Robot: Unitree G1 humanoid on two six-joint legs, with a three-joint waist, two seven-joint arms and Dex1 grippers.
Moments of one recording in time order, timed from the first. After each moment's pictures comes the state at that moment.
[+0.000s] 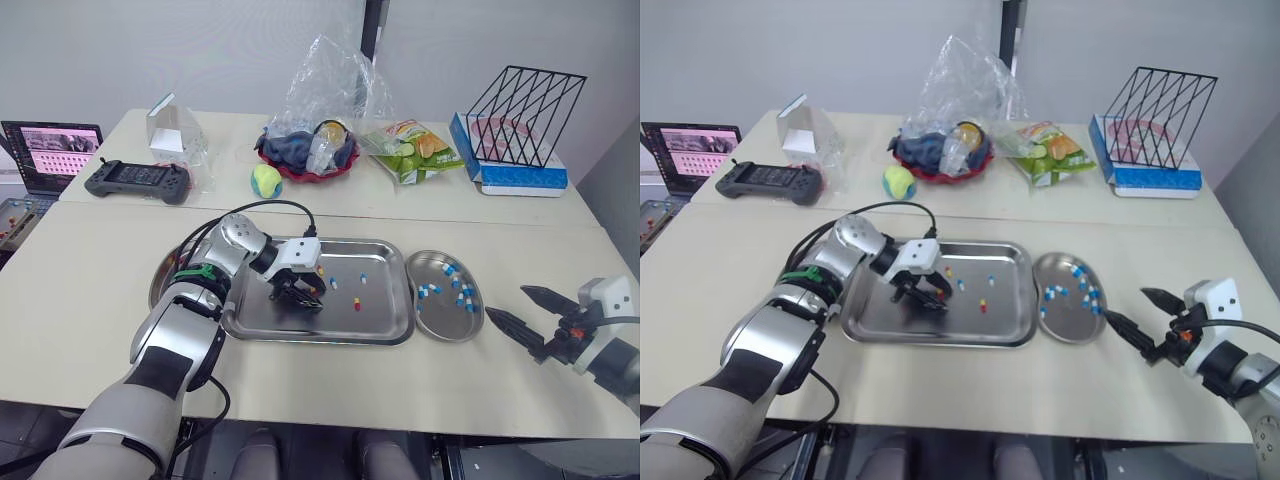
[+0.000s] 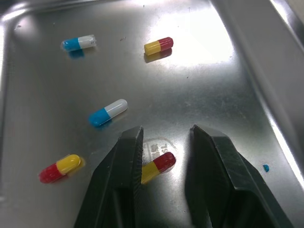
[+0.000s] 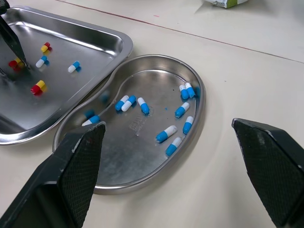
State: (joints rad) left arm -1.13 0.32 -0.32 1.19 0.14 -0.38 -1.51; right arm 0.20 -0.72 -0.54 -0.32 0.60 0.49 0.81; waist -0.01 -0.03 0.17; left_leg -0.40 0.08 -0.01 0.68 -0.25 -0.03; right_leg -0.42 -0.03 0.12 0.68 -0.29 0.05
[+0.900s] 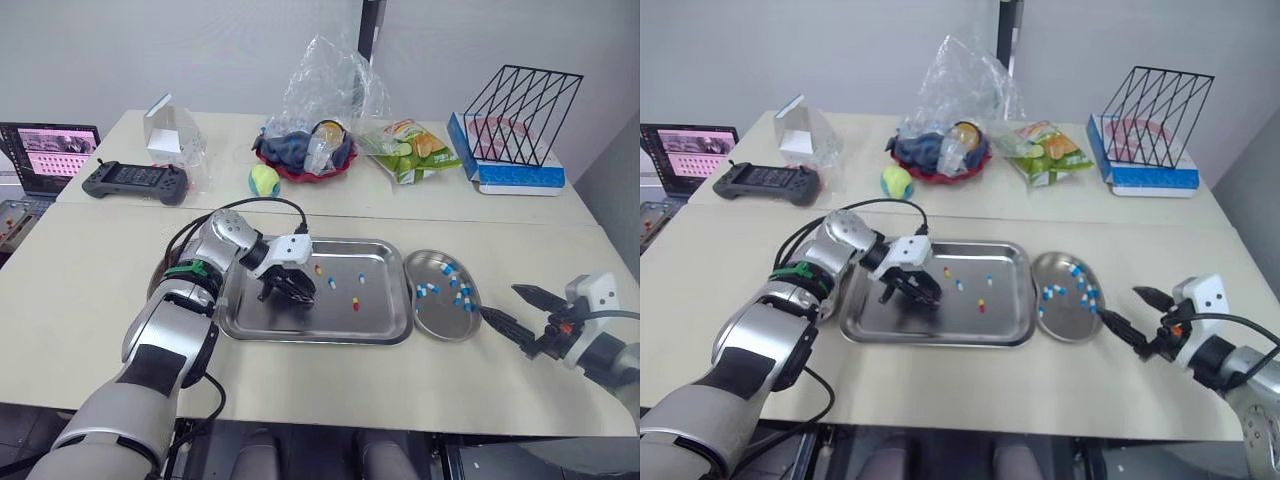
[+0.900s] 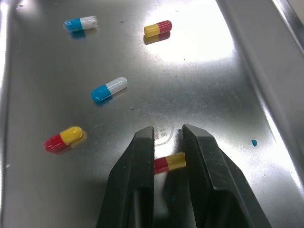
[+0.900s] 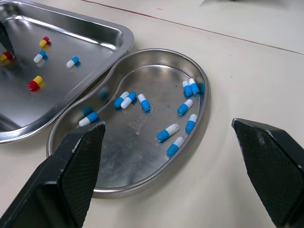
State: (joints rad) left arm -1.14 0.36 -0.29 1.19 0.16 -0.34 -1.57; right arm 0.13 -0.72 -0.48 -0.26 0.57 0.48 0.83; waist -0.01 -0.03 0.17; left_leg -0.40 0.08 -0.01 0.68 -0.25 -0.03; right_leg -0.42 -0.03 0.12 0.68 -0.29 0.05
